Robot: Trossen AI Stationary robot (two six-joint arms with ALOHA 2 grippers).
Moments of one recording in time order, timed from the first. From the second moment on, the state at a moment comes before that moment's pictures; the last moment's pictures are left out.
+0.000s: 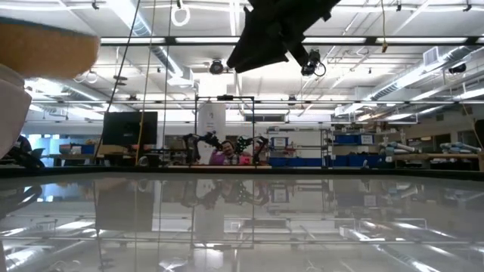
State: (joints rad) left arm -0.89 1.66 1.42 -1.58 -0.44 -0.68; right arm 0.23 1.73 1.24 -0.19 0.58 0.45
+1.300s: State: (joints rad) left arm -1.14 1.60 1.25 -1.17 -0.35 -1.14; right arm 0.25 1.73 1.24 -0.30 0.58 0.53
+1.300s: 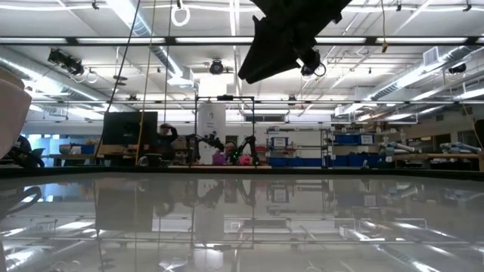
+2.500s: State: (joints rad) left arm -0.93 1.53 1.19 -1.26 -0.91 -0.98; right arm 0.54 1.38 0.83 0.05 0.72 0.45
